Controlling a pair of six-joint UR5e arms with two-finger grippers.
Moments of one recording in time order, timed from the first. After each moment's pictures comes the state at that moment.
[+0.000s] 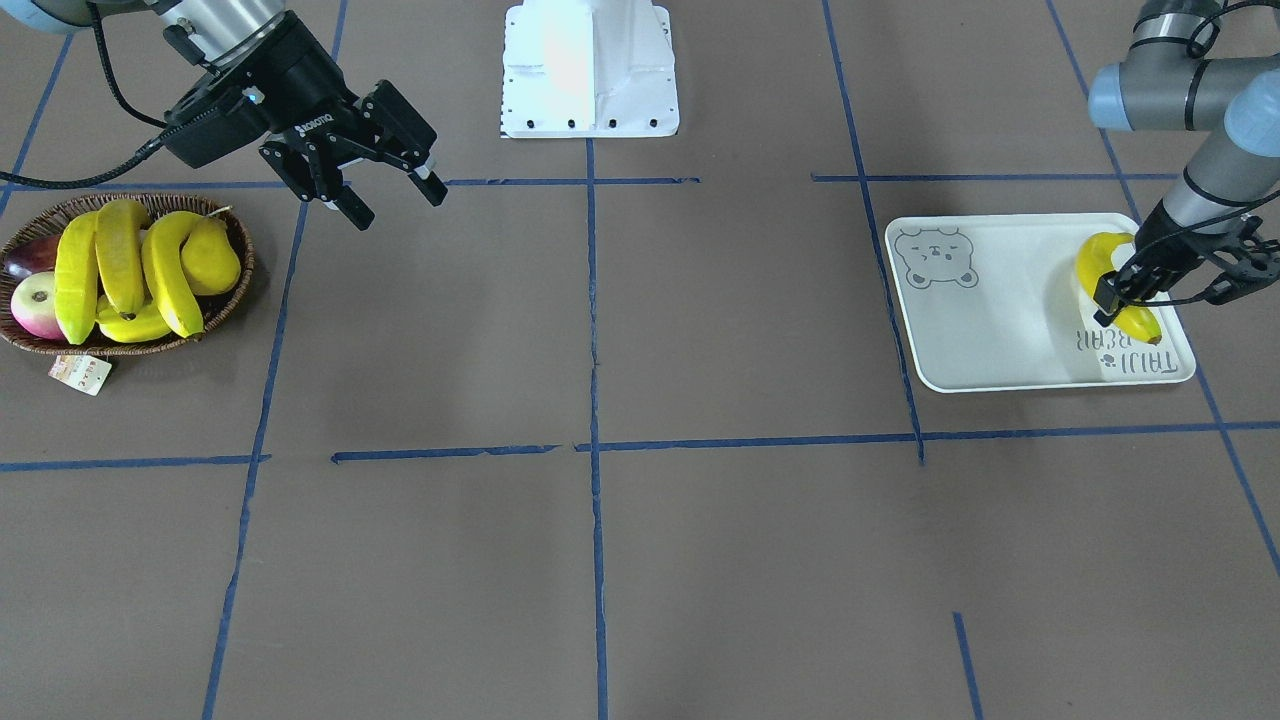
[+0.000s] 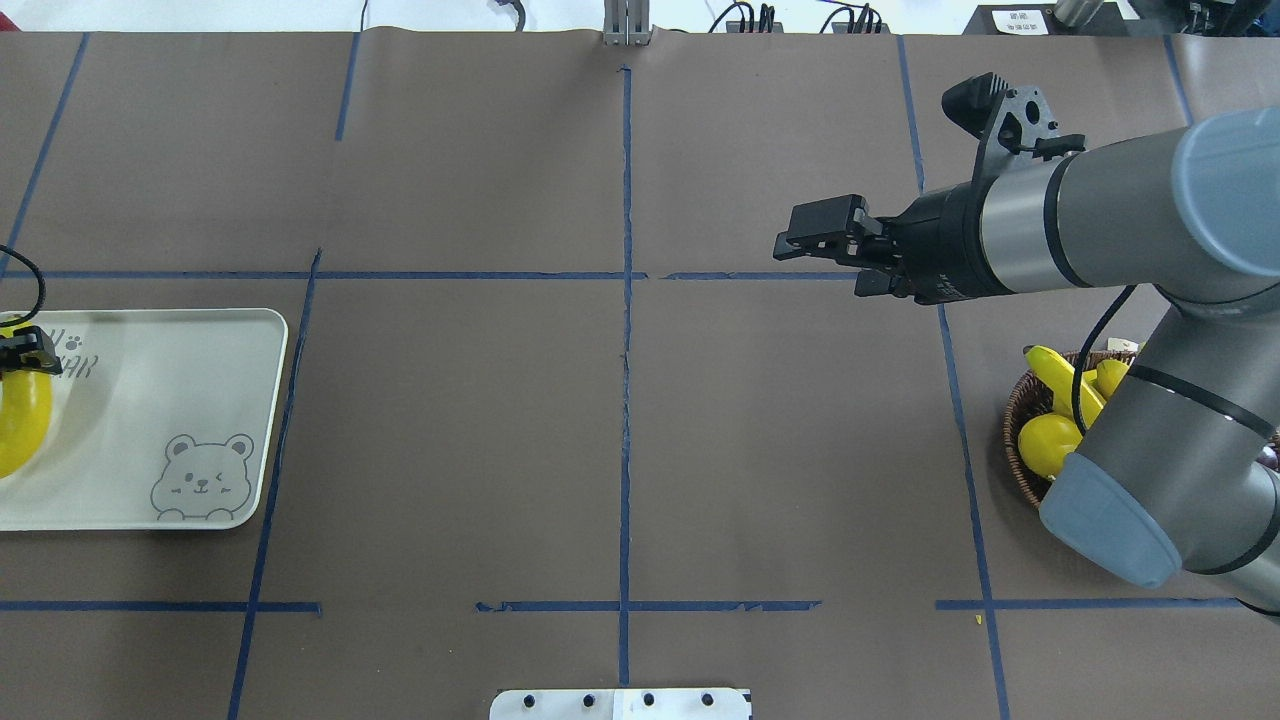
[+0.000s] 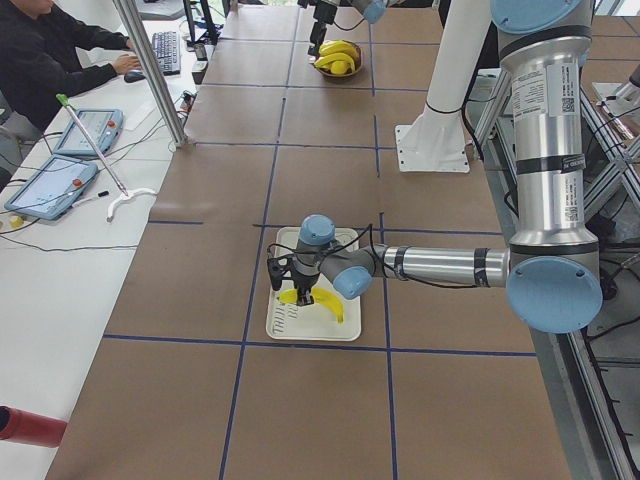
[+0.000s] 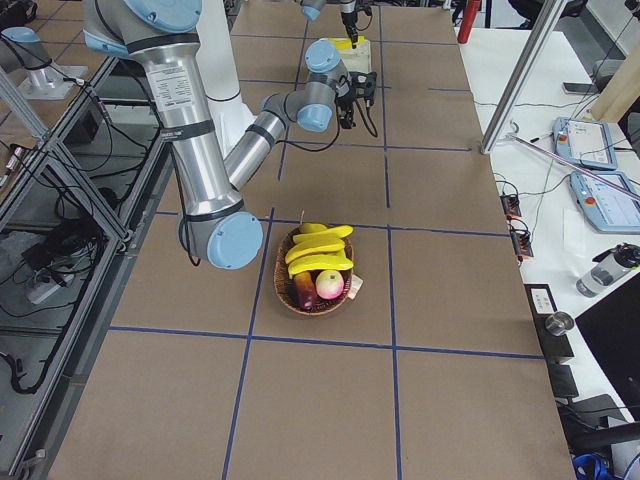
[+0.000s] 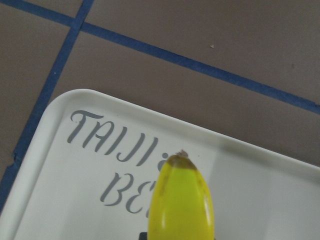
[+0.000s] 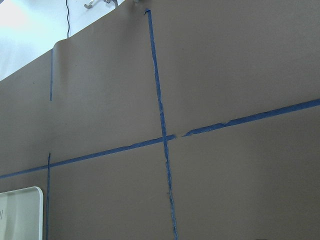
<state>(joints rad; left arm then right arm) -0.99 -1.43 -1.59 -2.31 -2.00 -1.12 0.74 -1.26 2.10 -1.14 1.95 1.47</state>
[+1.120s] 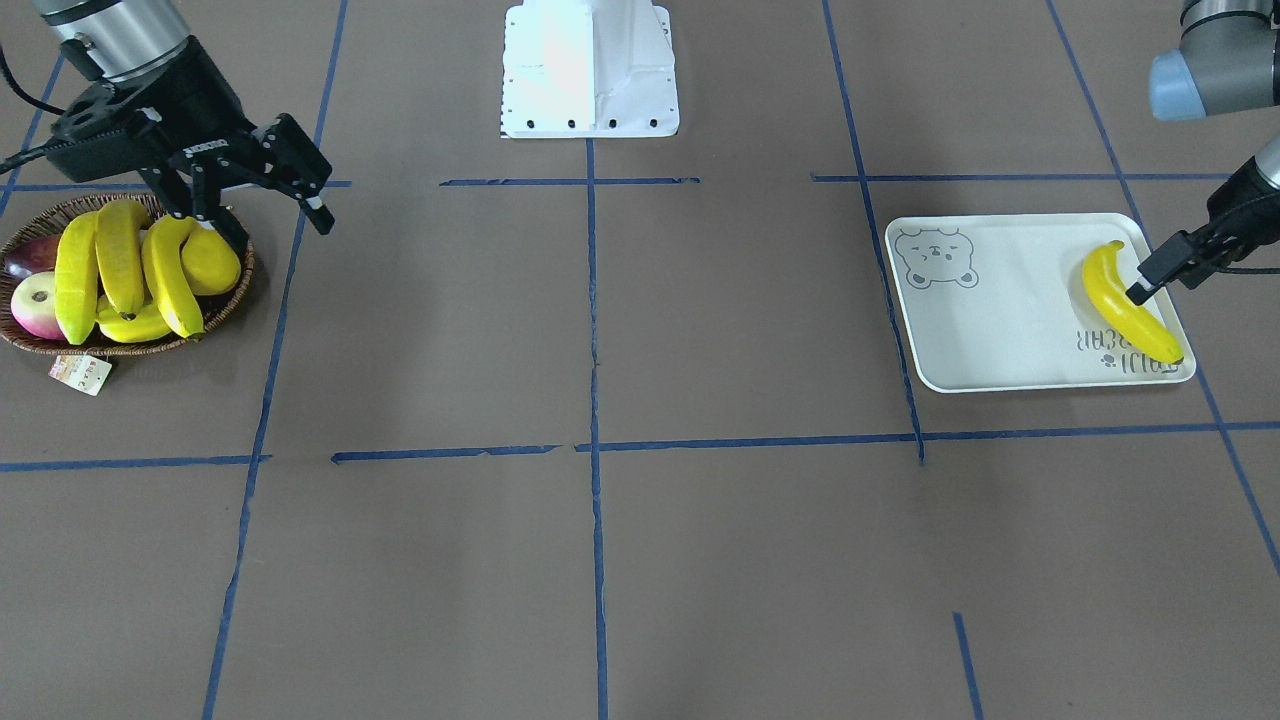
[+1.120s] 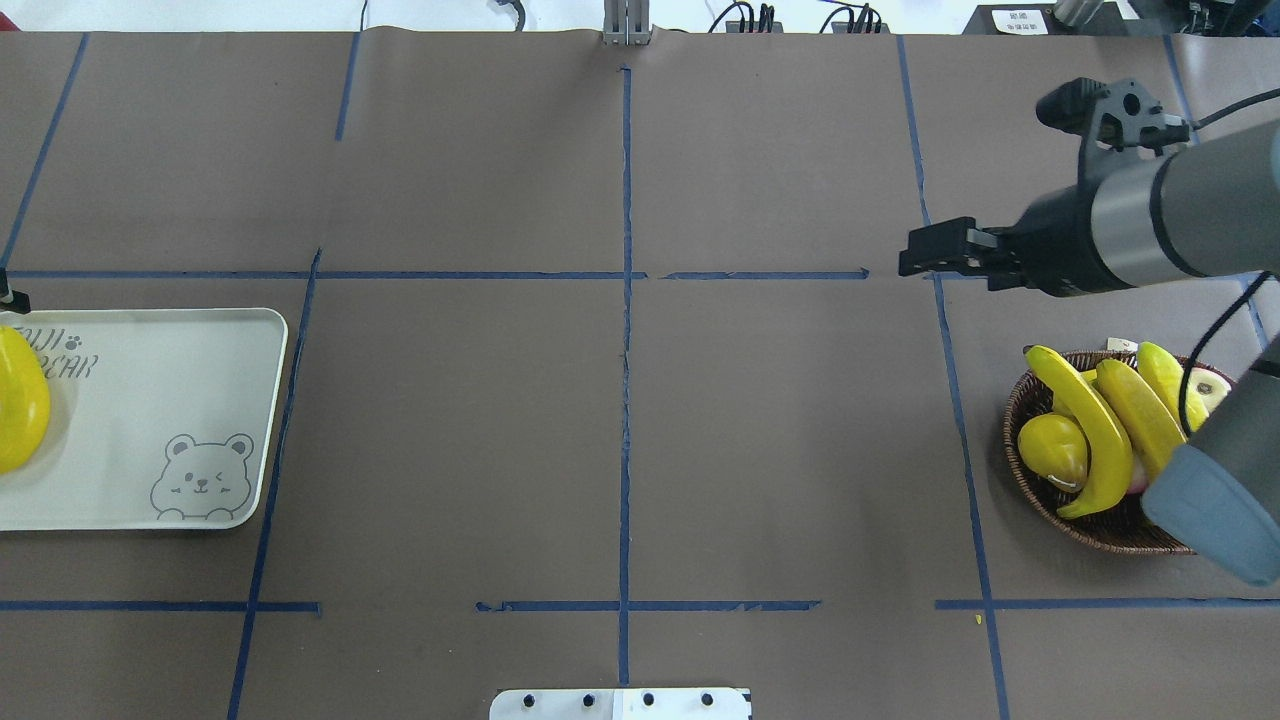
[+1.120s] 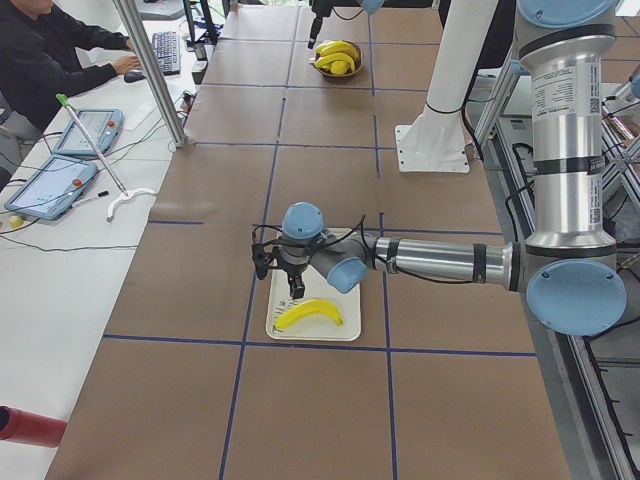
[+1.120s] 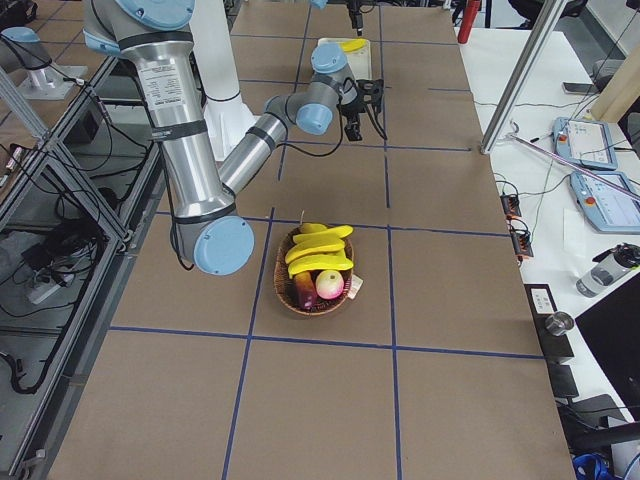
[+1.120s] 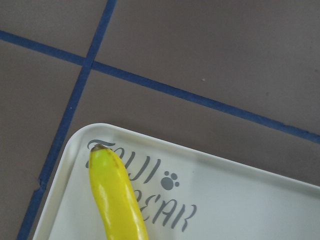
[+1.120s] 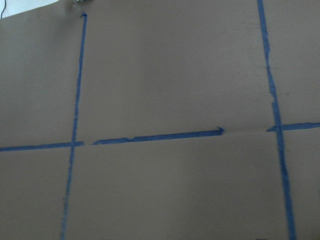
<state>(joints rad) -1.20 -1.46 -1.74 -2.16 -2.28 -1.02 0.85 -1.46 2.19 -1.31 1.98 1.11</state>
